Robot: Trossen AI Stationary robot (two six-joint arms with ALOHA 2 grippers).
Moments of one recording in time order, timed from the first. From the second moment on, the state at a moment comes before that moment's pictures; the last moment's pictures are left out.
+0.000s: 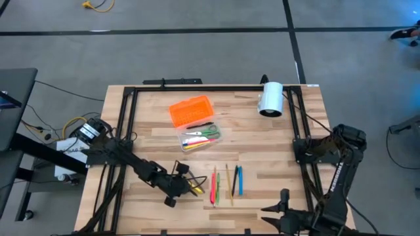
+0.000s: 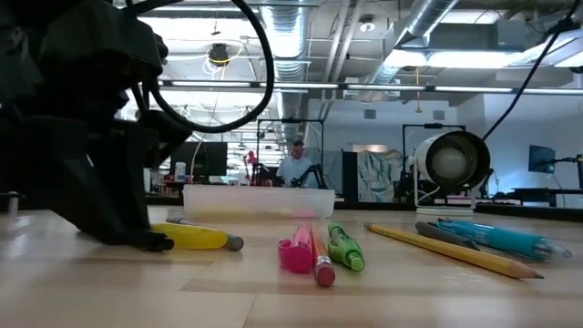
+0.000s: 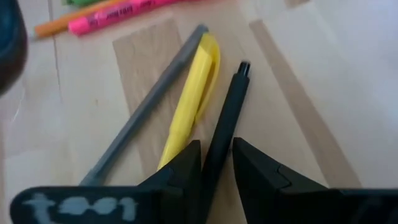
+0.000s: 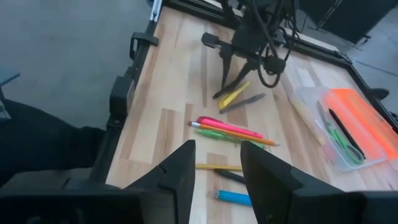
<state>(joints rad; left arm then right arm) -0.56 1.73 0.75 -0.01 -0.22 -0.14 1.19 1.72 1.35 -0.81 1.00 0.73</state>
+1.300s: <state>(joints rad) -0.56 1.72 0.86 -0.30 -0.16 -0.16 1.16 1.72 1.35 -0.80 0.99 0.73</state>
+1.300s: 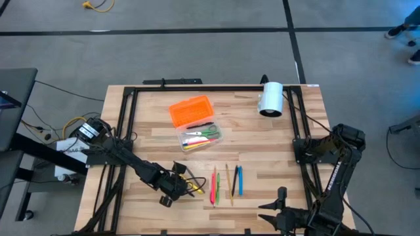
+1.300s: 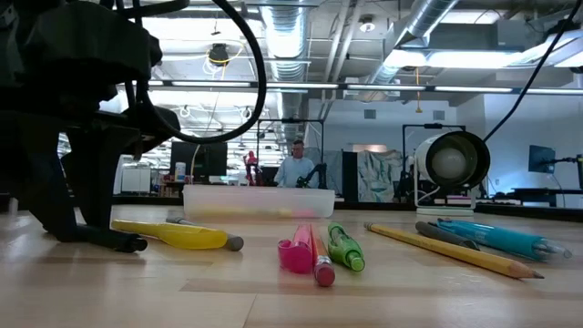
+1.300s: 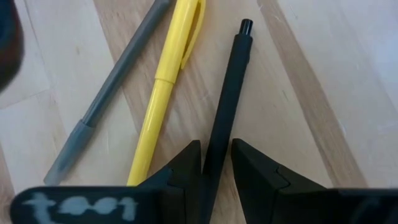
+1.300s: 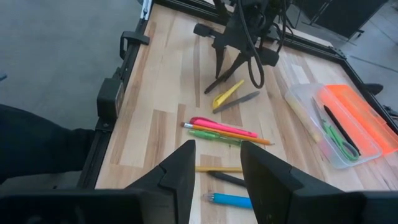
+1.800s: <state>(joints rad) -0.56 1.72 0.86 -0.29 -0.16 -0.14 1.16 1.80 1.35 -0.80 0.99 0.73</state>
